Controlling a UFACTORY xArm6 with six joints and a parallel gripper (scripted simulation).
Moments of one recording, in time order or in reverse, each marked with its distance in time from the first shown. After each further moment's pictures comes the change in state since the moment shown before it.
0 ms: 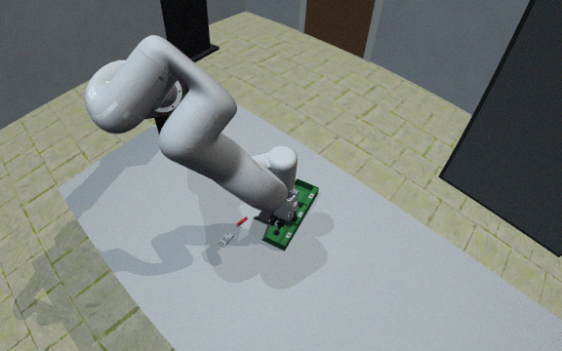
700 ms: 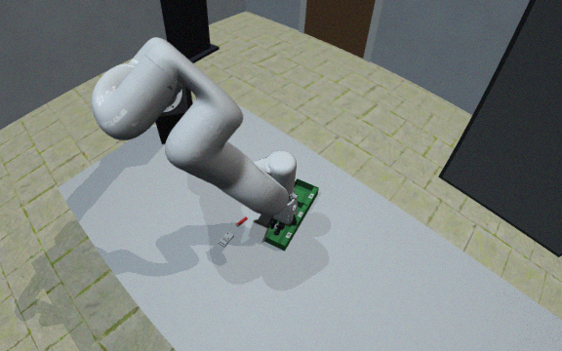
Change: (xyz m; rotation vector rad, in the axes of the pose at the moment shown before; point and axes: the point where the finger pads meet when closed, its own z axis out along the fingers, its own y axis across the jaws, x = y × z) arm 0.000 0.000 0.018 0.001 0.002 0.004
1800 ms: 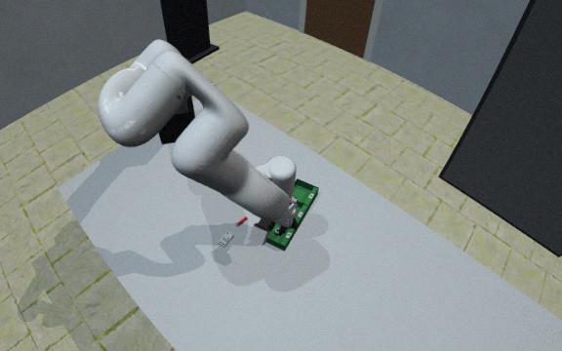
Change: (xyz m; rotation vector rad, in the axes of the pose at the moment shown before) arm 0.000 0.000 0.018 0.001 0.000 0.000
